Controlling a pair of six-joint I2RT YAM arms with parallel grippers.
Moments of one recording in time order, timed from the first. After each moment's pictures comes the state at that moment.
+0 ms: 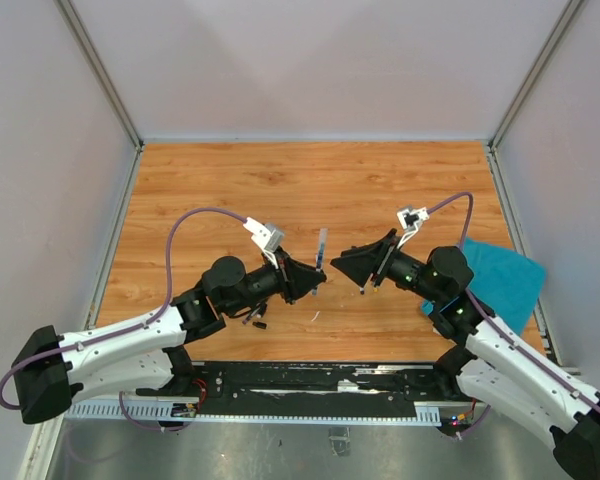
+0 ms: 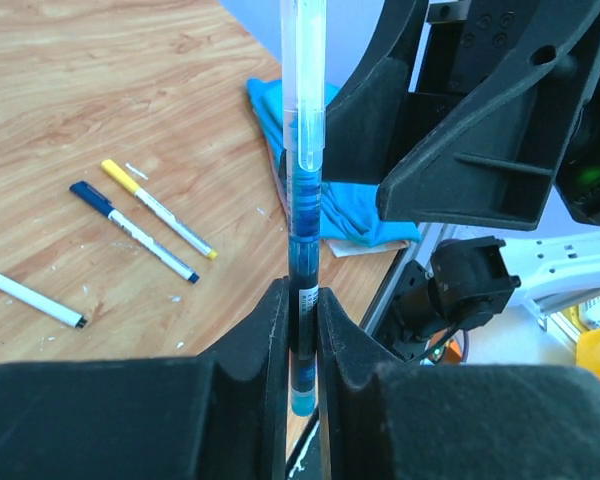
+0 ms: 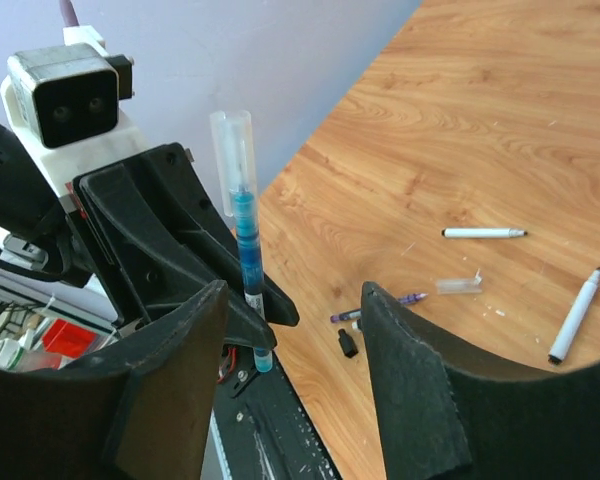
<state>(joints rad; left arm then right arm) -1.01 0.96 0.53 0.39 0.02 -0.56 0.64 0.76 0.45 0.38 -0.39 0.73</state>
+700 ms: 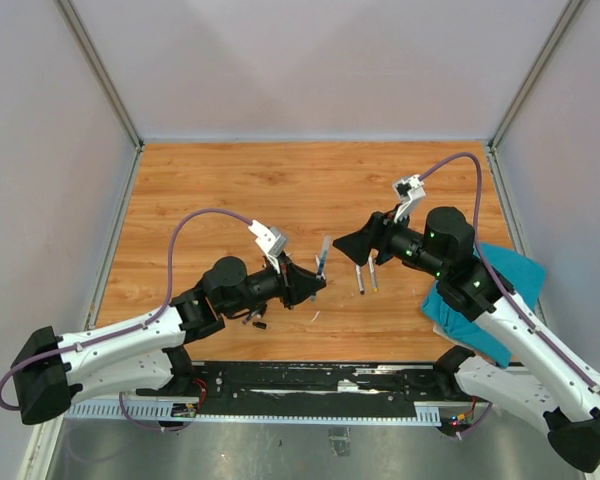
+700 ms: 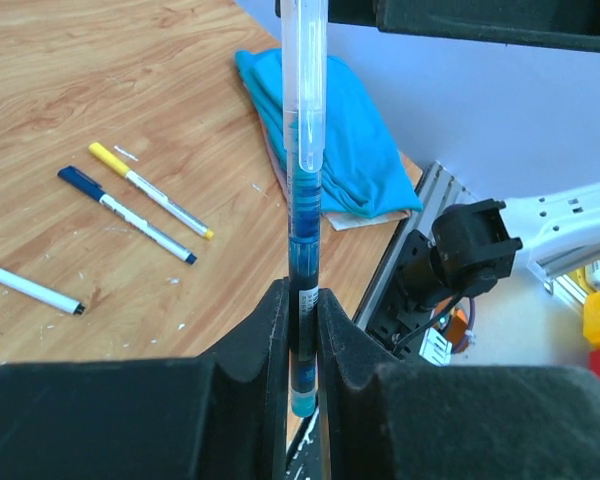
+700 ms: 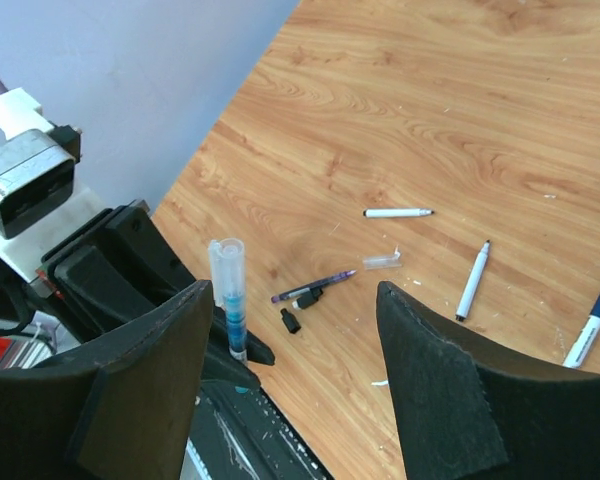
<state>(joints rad) -1.01 0.93 0.53 0.34 0.08 -0.51 0.64 0.85 0.89 -0.22 -0.25 0.51</state>
